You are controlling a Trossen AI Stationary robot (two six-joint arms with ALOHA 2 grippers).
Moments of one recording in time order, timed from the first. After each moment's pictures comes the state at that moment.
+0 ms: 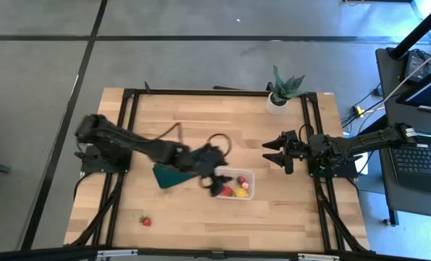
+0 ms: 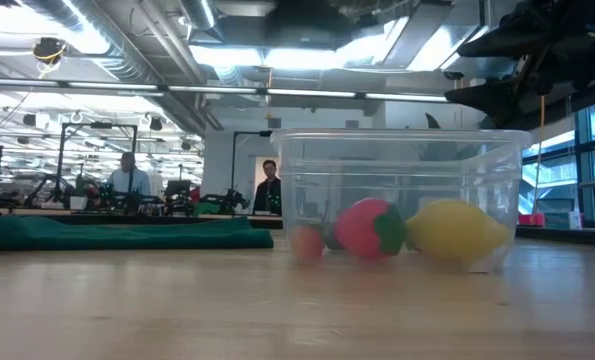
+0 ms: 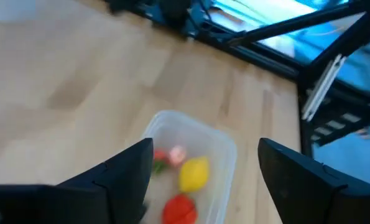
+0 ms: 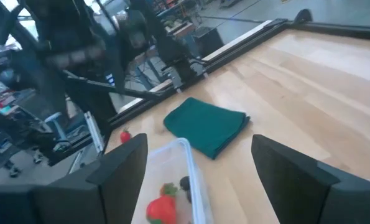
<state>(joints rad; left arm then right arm) -0.26 1.70 1.43 -0.33 -0.26 -0.56 0.15 0.59 0.20 0.28 0.20 0.55</state>
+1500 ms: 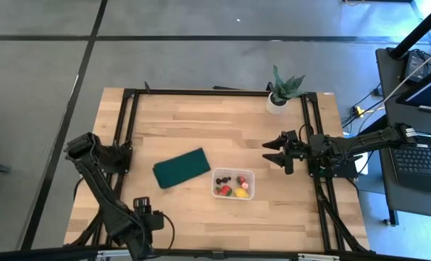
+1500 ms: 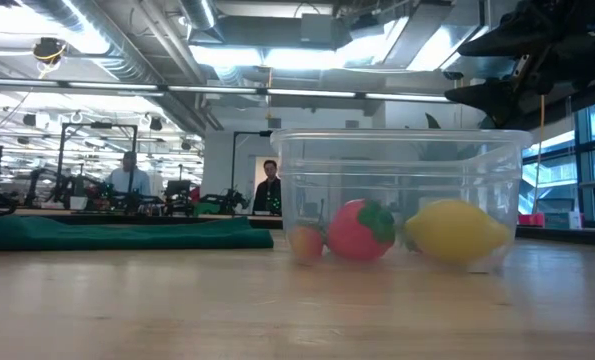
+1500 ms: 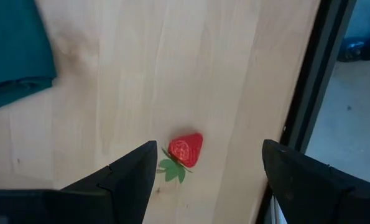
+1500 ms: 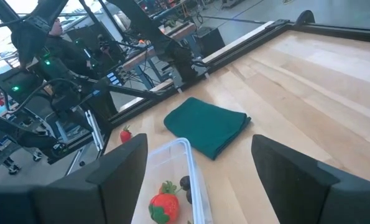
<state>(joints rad) -0.97 1.78 1.43 -1.15 -0.14 -1.17 0.15 0.59 0.20 0.29 0.19 0.54</state>
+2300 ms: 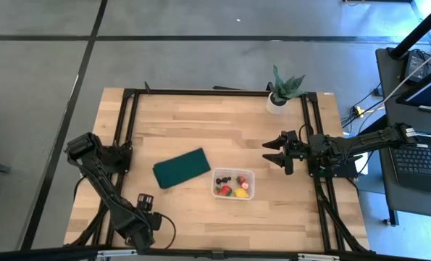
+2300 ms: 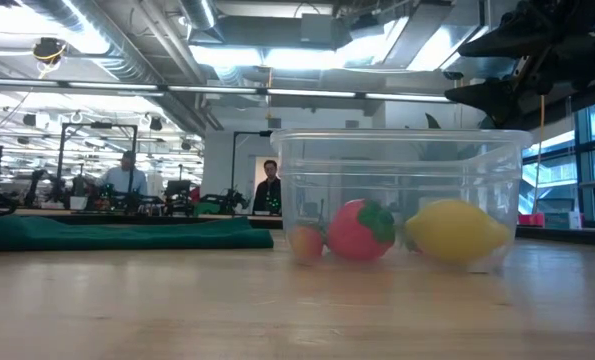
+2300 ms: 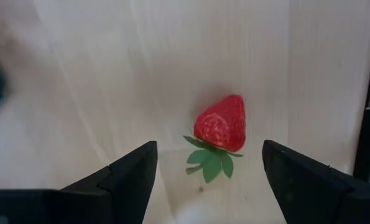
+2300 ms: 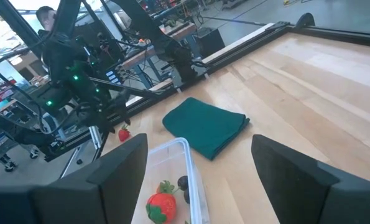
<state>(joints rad) -0.97 1.78 1.17 -0.98 -0.01 -0.84 0.15 0.59 0.20 0.29 0.19 0.52</state>
